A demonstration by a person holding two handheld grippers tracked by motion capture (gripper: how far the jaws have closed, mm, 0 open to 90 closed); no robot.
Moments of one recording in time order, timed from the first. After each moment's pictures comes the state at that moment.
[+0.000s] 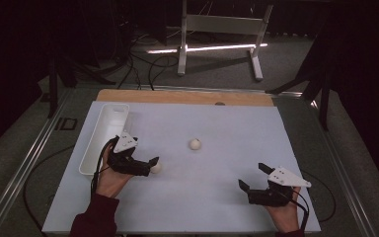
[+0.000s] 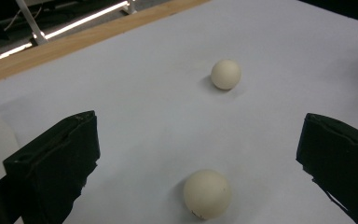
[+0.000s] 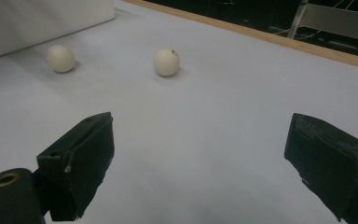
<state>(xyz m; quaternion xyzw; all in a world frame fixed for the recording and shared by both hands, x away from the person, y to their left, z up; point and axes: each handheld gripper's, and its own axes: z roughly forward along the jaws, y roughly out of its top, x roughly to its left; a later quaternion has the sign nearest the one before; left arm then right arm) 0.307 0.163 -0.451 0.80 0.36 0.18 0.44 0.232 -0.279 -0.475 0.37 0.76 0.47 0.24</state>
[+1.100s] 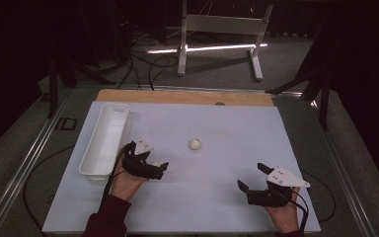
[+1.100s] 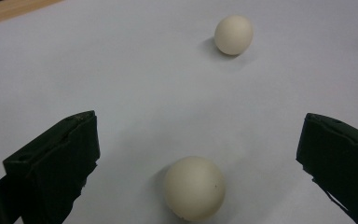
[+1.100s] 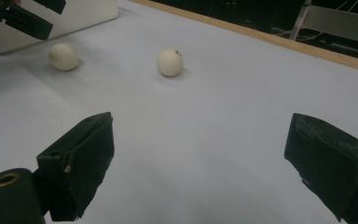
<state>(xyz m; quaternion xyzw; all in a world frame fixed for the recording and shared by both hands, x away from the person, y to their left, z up) 0.313 0.128 -0.482 0.82 0.40 0.17 0.38 0.231 -0.276 -0.473 0.37 0.77 0.47 0.24</state>
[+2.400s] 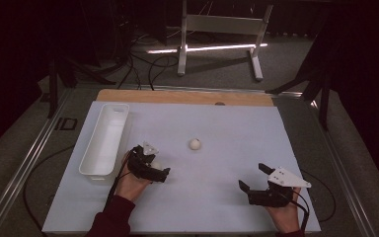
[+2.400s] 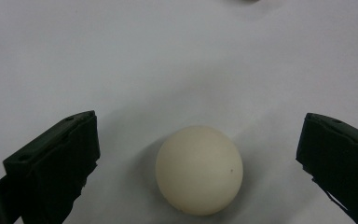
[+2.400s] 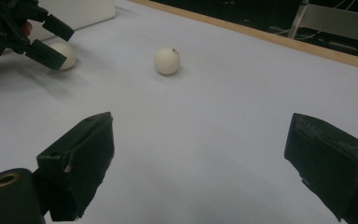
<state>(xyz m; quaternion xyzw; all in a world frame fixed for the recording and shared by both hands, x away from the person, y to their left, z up) 0.323 0.120 -0.512 0.84 0.42 0.14 0.32 0.231 -0.279 -0.475 0.37 0.76 0.47 0.24</state>
